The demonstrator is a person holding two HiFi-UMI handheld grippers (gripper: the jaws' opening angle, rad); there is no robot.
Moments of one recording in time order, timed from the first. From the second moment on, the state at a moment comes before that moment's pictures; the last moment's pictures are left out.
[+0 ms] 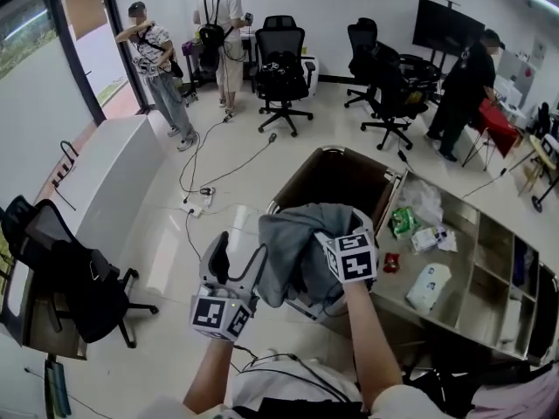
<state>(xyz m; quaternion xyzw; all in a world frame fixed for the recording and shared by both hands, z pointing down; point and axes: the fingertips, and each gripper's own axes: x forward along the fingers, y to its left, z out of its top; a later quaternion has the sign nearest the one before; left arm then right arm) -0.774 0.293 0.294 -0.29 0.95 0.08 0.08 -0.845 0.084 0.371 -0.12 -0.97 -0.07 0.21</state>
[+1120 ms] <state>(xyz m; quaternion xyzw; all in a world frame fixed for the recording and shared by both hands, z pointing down) -0.789 0.238 0.298 -0.37 0.92 0.08 0.07 -0.776 0.038 0.326 -0.18 -0.98 0.00 0.12</state>
